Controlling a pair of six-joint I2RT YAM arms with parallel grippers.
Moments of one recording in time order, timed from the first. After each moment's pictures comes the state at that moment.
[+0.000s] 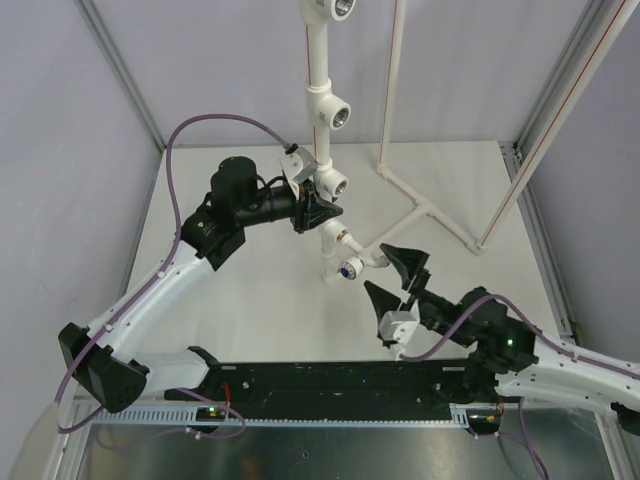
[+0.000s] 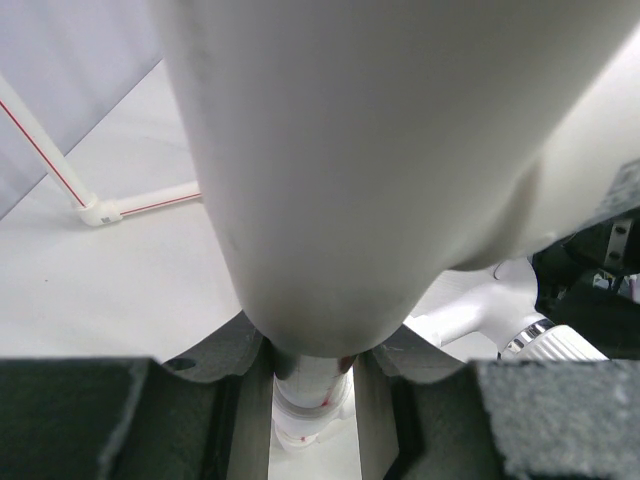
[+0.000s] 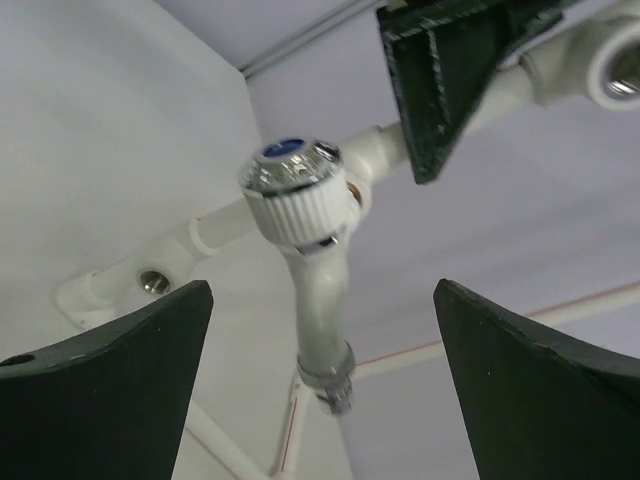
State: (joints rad) left arm -0.61 1.23 1.25 -0.18 0.61 0.03; right arm 1.21 0.52 0.55 0.06 0.17 -1.06
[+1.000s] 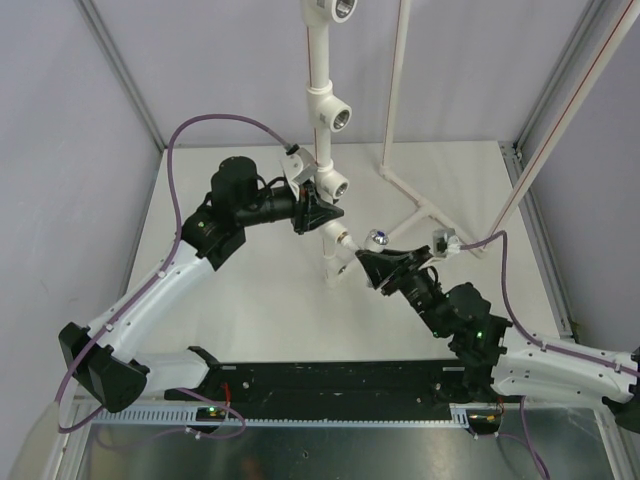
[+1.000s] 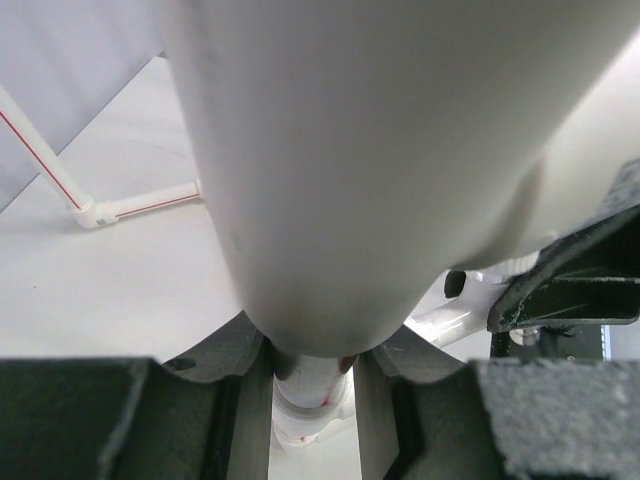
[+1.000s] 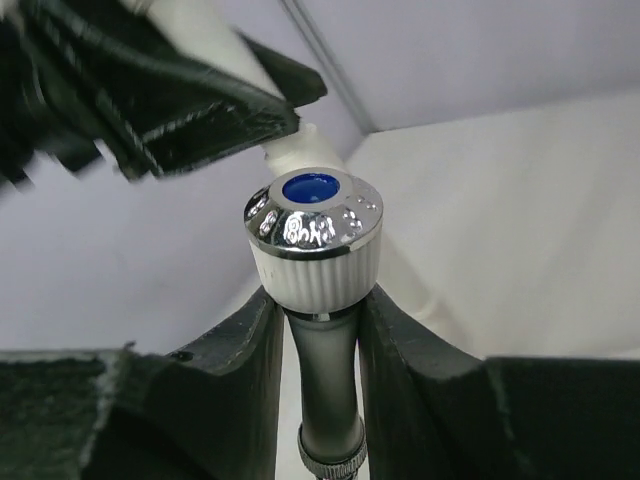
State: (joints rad) left arm -0.62 1.23 1.25 -0.18 0.64 0.03; right arm 1.17 0.73 0.52 0.44 0.48 0.32
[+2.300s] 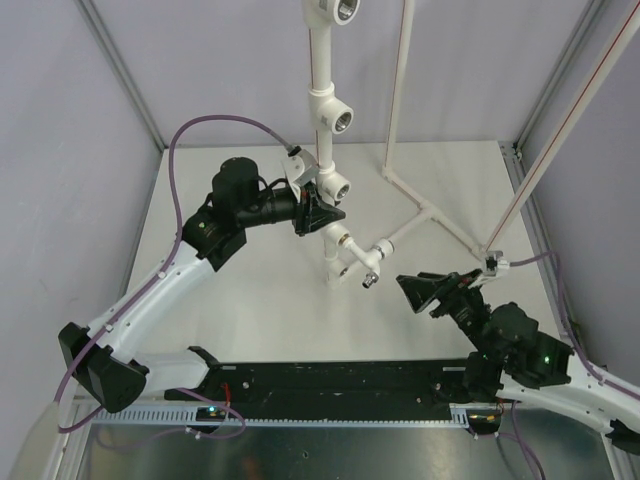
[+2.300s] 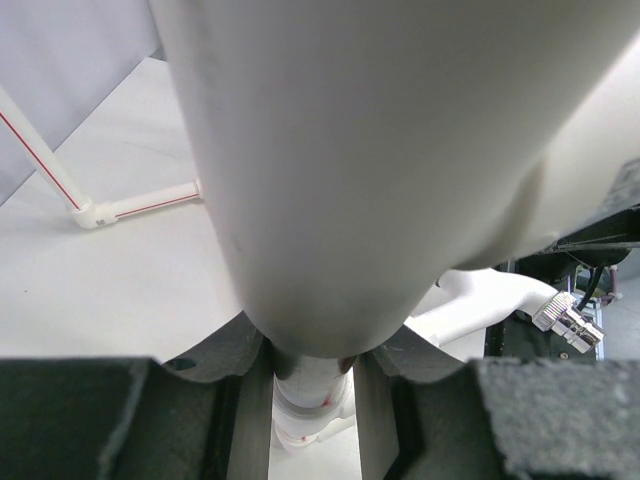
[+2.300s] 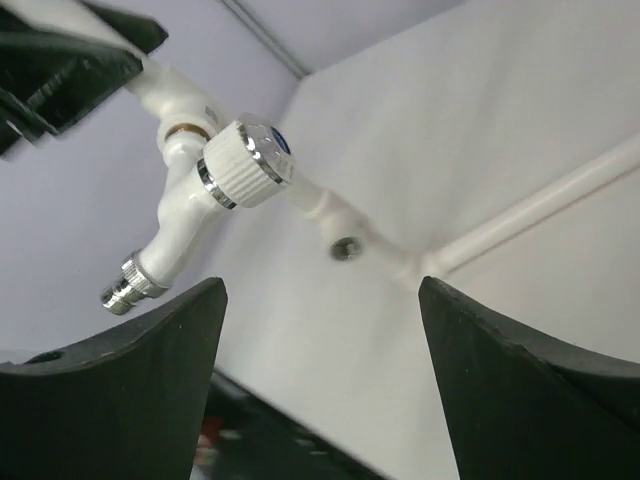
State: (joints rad) left arm -0.62 1.23 1.25 -0.18 0.64 0.03; right arm 1.17 0.18 0.45 -0.25 0.62 0.86
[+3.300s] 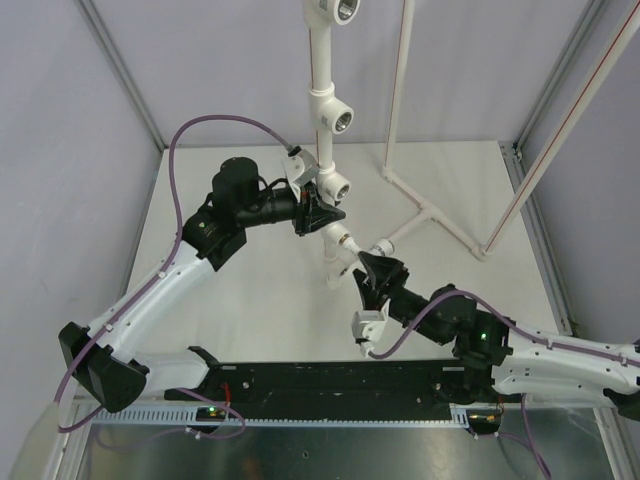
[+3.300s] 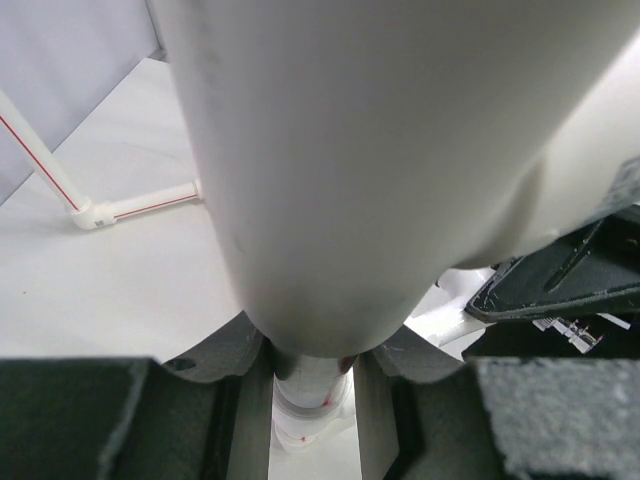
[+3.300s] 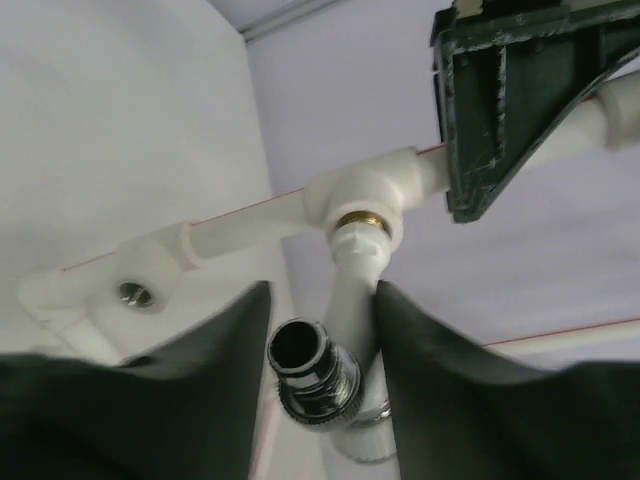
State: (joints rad) left arm -0.62 1.23 1.25 -0.18 0.65 0.03; right arm 1.27 0.72 0.58 0.16 0.26 -1.19
